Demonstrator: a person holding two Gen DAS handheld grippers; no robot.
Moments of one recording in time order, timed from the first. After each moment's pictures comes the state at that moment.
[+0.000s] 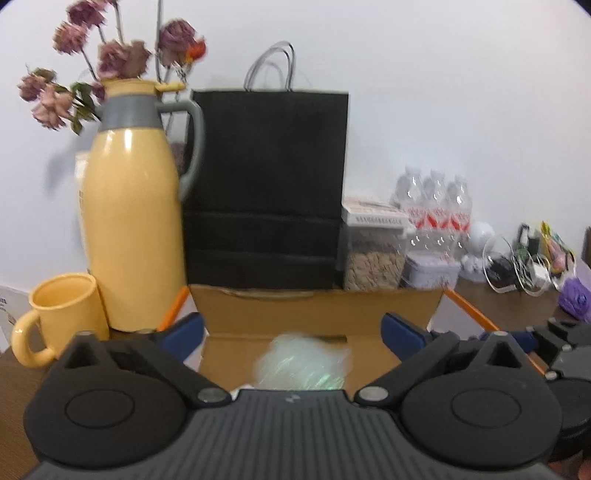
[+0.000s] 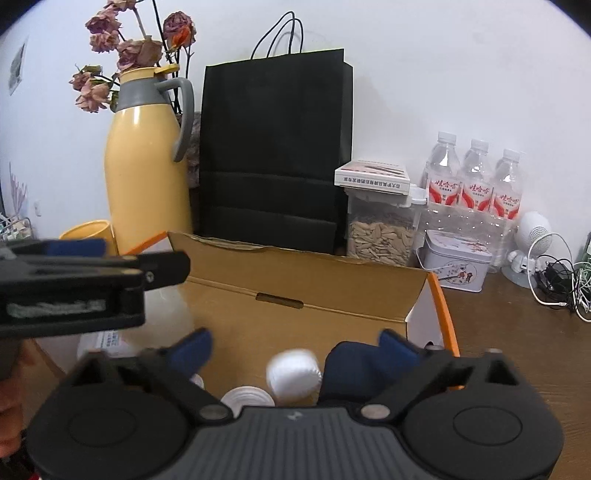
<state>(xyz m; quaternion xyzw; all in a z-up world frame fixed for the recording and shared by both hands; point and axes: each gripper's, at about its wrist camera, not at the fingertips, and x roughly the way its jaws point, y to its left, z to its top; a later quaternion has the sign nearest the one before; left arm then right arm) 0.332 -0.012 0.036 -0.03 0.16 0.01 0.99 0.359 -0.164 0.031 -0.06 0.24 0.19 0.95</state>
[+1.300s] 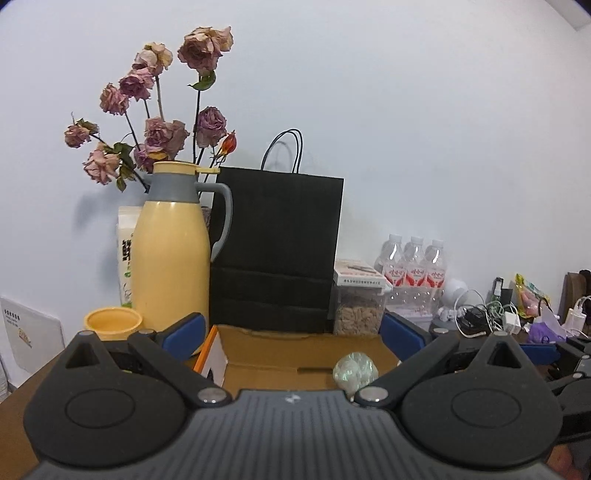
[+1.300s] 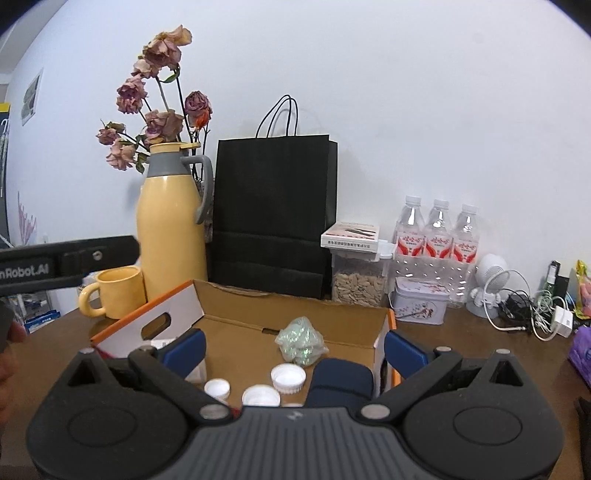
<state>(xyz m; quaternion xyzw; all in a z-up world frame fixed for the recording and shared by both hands) 0.223 0.000 0.086 -0.05 0.09 0.00 1.00 0.255 -0.201 0.082 -0.04 0.17 0.18 0.97</state>
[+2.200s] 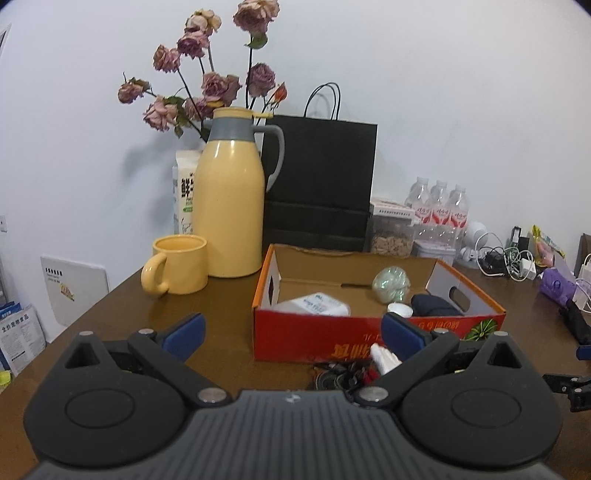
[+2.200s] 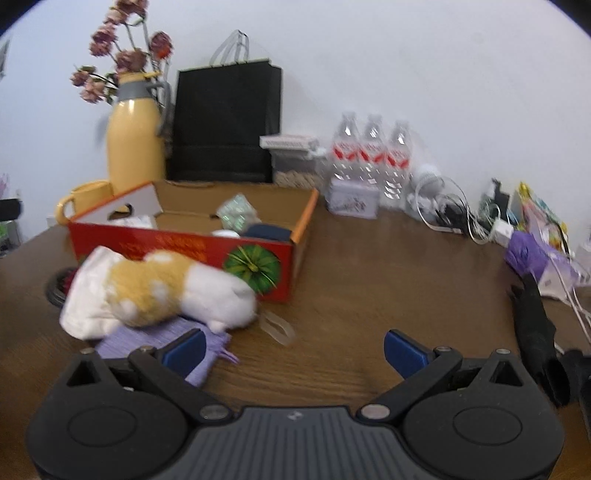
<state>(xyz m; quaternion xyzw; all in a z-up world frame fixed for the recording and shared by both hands) 0.141 0.029 0.048 -0.04 0.17 0.04 0.98 0.182 -0.288 0.017 -0.05 0.27 0.12 0.95</state>
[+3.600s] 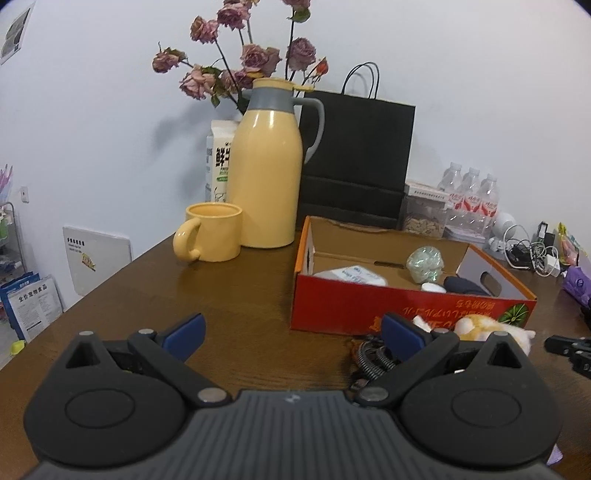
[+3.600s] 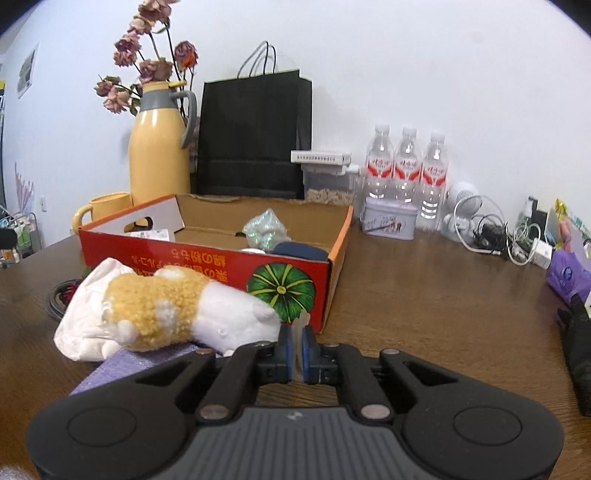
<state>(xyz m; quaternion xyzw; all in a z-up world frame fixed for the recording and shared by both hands) 0.137 0.051 0.028 -0.07 0.20 0.09 0.97 0.204 -0.265 -0.001 -0.05 0.22 0.17 0.96</state>
